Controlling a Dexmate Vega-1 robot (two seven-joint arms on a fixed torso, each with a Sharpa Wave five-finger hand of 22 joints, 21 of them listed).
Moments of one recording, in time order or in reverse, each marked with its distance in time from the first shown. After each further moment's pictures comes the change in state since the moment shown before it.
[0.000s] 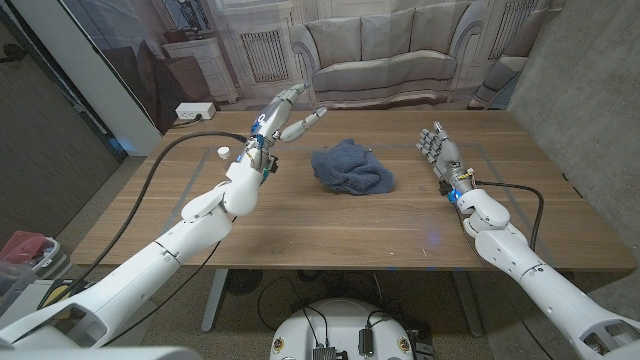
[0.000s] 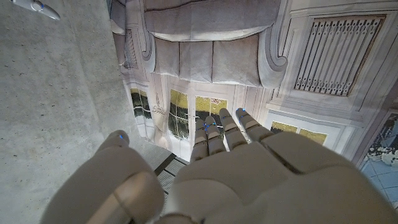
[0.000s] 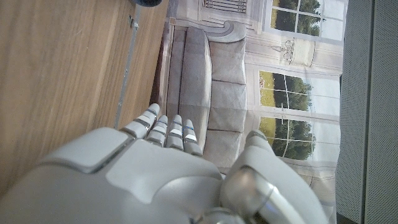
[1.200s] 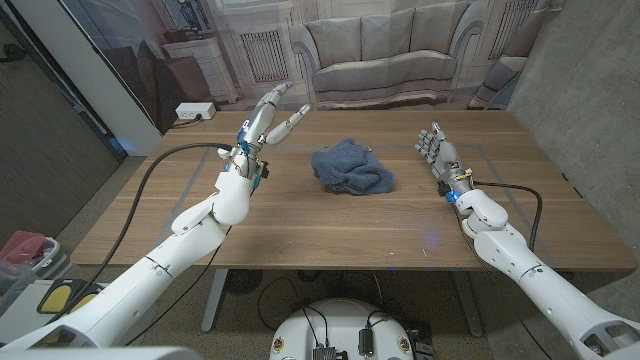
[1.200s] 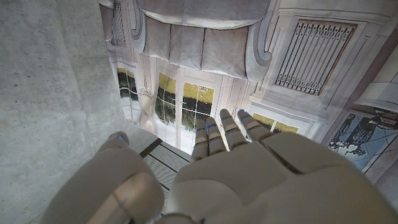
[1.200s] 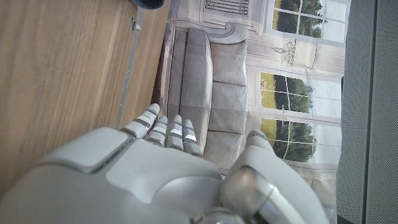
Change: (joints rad) left arm 0.102 -0.019 -0.099 -0.021 -0.055 -0.053 0.051; left_hand -0.016 -0.003 0.004 0.004 -0.008 -0.013 0.013 0.004 0.000 -0.018 0.007 0.000 0.000 -0.011 0.000 0.000 0.000 -0.005 -0.005 0.000 0.000; right arm -0.006 0.000 -0.003 -0.010 -0.009 -0.003 -0.015; right_hand 0.004 -0.004 0.000 0.000 0.000 -0.005 0.005 0.000 0.000 0.000 0.000 0.000 0.000 -0.009 0.002 0.000 0.000 0.000 0.000 0.000 0.000
